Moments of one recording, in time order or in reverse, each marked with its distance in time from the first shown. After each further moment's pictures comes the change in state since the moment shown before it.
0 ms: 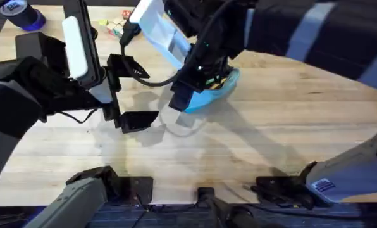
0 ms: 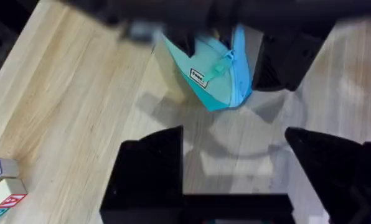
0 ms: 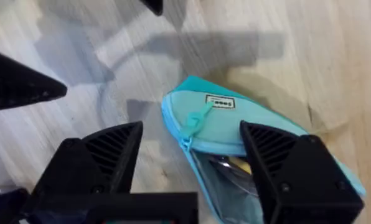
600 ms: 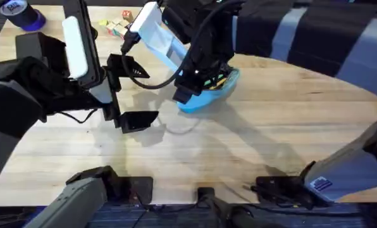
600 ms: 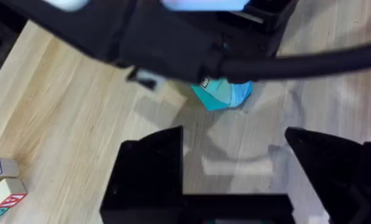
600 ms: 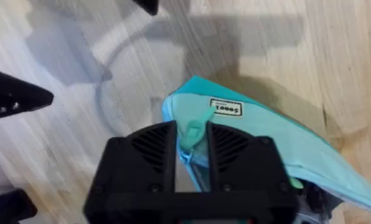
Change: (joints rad) left arm 0.000 0.000 0.000 0.000 -0.001 0.000; right arm 0.000 0.053 0.000 0.000 -0.005 -0.004
